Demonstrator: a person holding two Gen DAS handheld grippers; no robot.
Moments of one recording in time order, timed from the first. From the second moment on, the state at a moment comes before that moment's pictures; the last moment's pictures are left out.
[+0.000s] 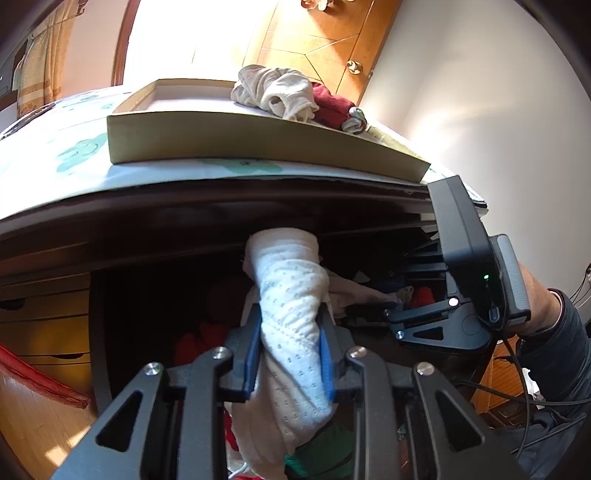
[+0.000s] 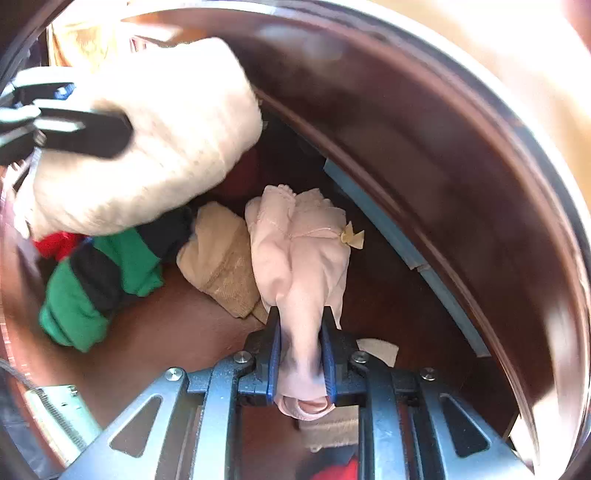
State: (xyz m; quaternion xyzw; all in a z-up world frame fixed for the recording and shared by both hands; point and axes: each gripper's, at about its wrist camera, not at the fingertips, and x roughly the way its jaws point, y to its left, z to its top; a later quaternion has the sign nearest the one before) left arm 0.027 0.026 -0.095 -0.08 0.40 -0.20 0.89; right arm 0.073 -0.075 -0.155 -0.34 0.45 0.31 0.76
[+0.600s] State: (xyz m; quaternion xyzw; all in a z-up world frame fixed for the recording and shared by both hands) left arm 0.025 0.027 -0.094 -0.08 0.39 -0.19 0.90; right arm 0.058 -0.141 -0.100 -0.21 0.43 0.34 0.81
